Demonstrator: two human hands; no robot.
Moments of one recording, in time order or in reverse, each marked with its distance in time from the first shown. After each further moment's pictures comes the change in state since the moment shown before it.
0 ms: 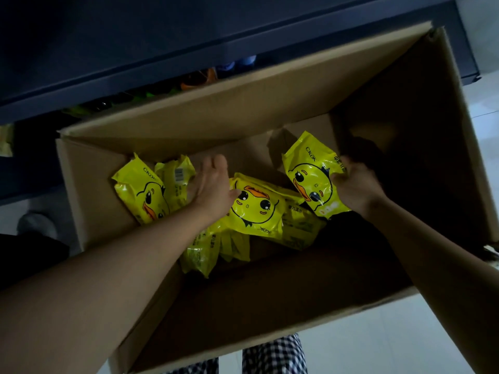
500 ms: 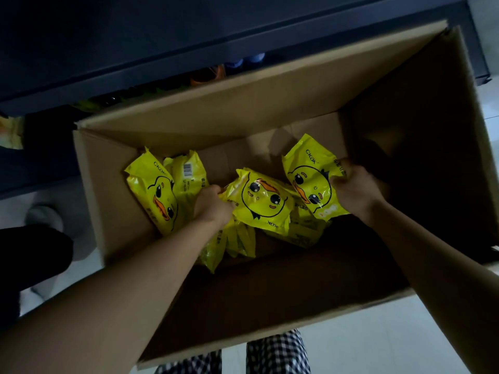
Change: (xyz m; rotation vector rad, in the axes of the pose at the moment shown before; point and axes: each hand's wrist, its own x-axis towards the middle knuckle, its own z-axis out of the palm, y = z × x) left_hand -0.027 -0.006 0.011 -0.431 -0.130 -0.503; right_hand -0.005 -0.002 0.015 0.004 -0.008 -0.029
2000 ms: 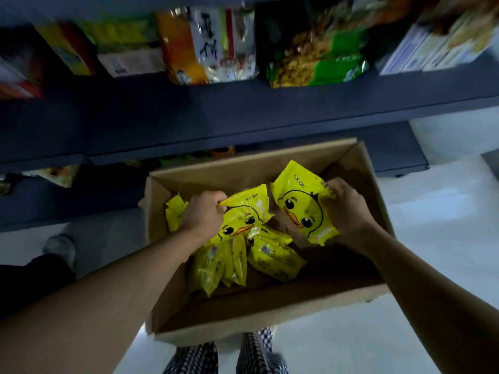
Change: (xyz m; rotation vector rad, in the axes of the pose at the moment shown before) left_hand -0.082 0.045 -0.100 0.198 0.192 0.452; right_hand -0.078 -0.055 -0.097 0.030 0.133 -0.234
